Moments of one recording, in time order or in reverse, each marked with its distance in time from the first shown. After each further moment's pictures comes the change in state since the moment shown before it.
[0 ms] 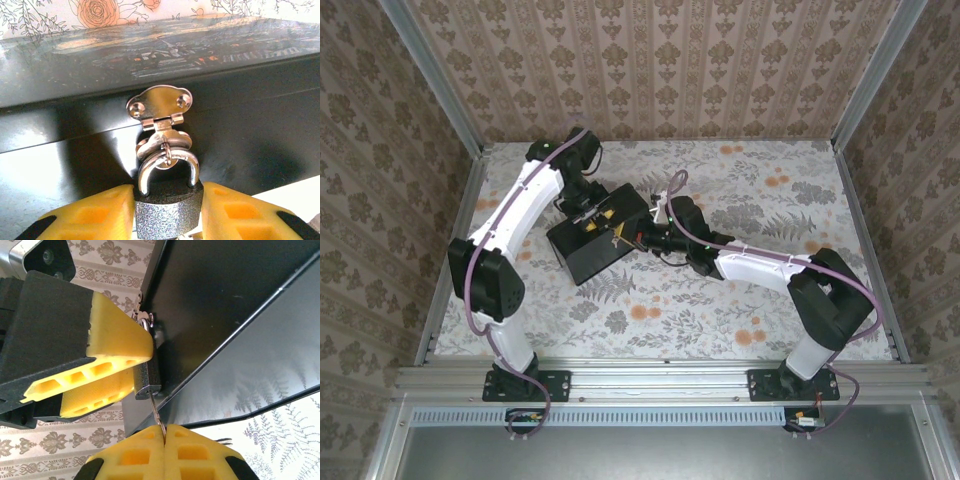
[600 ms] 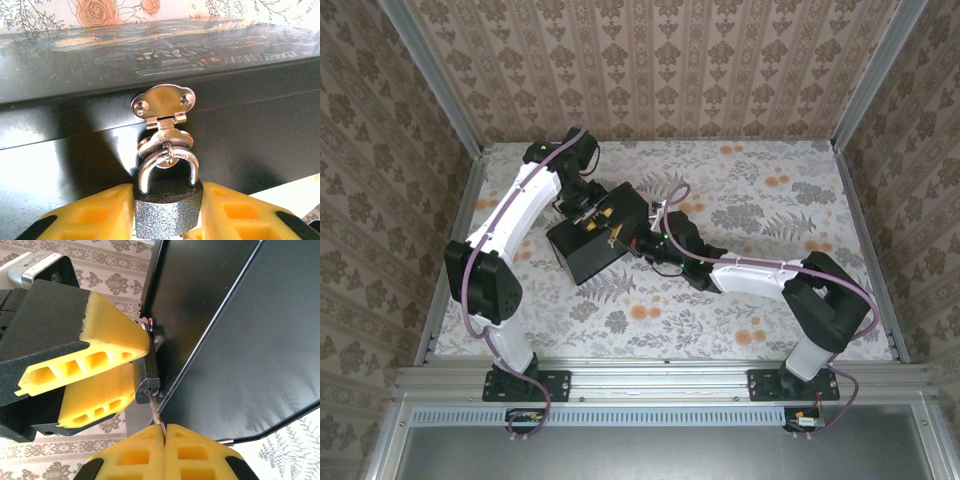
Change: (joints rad) left arm 0.007 -0.023 -0.031 0.038 0.008 -0.056; right arm 0.084 0.000 -0.073 0.148 0.219 0.084
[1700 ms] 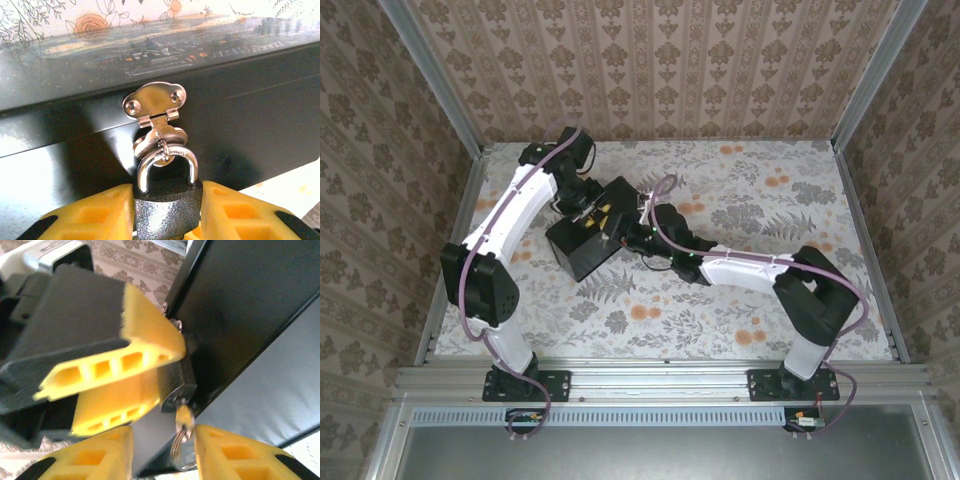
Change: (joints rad) left arm 0.020 -0.023 -0.035 0.068 -0.003 -0.011; right arm 0.001 0.042 0.122 -0.092 0.006 -0.168
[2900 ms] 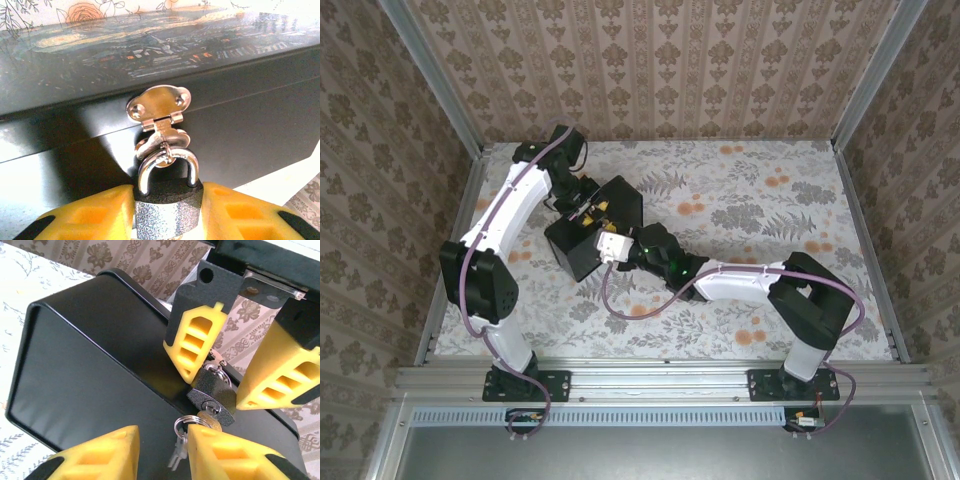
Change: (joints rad) left arm 0.049 0.014 0.006 0.001 0.078 0.016; right arm 0.109 0.027 -0.064 0.111 0.258 -1.809
